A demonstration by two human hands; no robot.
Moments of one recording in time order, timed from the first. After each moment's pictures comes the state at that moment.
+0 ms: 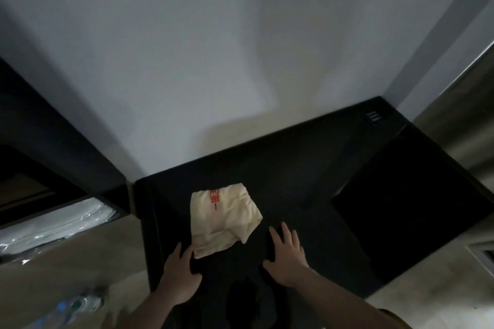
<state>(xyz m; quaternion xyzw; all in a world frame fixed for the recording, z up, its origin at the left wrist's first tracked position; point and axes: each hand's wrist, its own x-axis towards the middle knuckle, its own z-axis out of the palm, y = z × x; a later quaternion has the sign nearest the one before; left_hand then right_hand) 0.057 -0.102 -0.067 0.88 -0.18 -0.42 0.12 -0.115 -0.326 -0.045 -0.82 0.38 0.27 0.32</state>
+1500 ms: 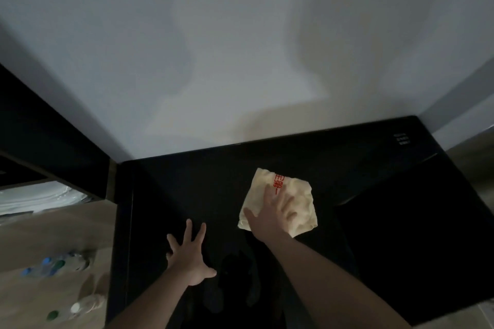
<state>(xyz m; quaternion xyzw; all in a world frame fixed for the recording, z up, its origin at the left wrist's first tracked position) 0.036 -0.230 -0.074 0.88 -0.16 -0.44 0.01 -0.016 -0.436 -0.054 -0.83 0.43 0.21 0.28</state>
